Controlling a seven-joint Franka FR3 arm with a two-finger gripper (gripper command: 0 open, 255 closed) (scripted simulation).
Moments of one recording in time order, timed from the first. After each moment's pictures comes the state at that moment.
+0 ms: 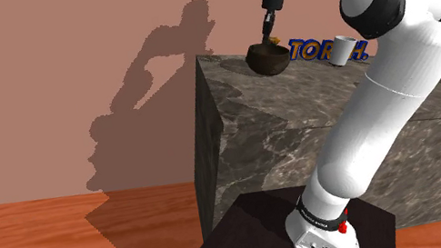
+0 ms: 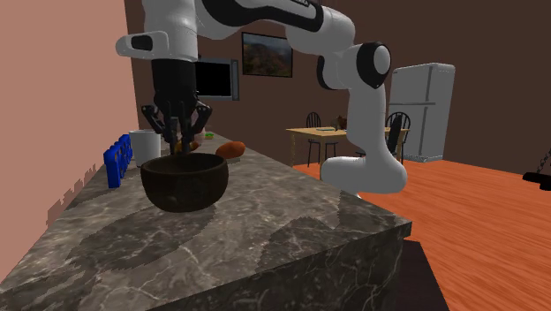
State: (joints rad) arm 0.03 -0.09 -0.72 -1.65 -0.06 1.59 -0.96
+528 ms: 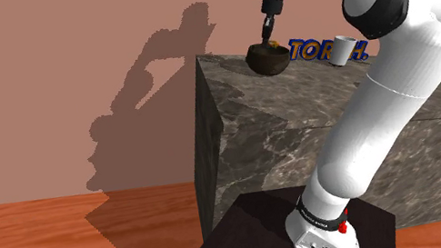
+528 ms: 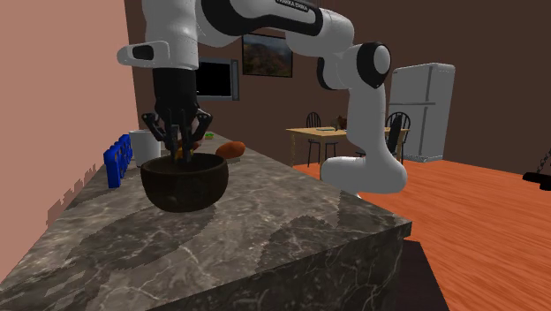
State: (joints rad) arm 0.03 -0.11 -0.71 -1.70 -0.06 1.63 -0.95
